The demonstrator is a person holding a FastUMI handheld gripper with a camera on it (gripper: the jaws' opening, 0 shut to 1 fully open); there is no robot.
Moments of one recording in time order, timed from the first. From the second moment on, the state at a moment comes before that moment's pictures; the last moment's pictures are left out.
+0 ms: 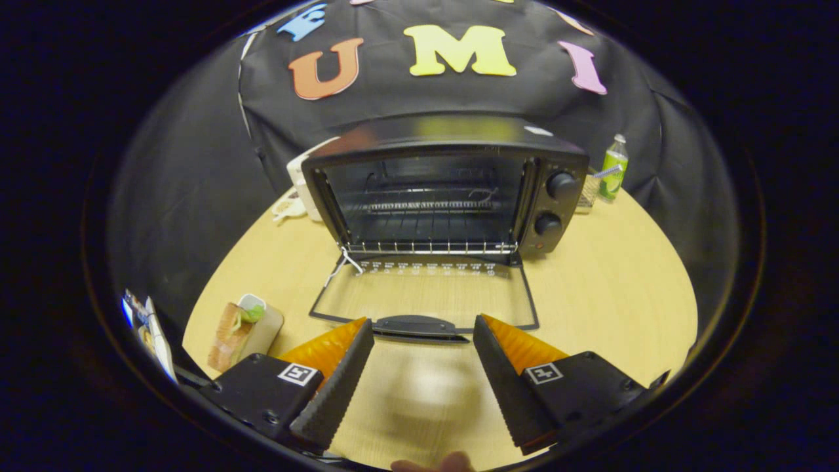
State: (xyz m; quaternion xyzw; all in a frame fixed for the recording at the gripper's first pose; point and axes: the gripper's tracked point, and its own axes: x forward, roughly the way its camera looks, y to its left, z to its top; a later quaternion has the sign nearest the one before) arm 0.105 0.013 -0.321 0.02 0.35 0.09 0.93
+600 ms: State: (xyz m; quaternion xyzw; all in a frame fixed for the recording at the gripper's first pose) arm 0.044 0.090 -0.259 0.21 0.48 0.28 0.80
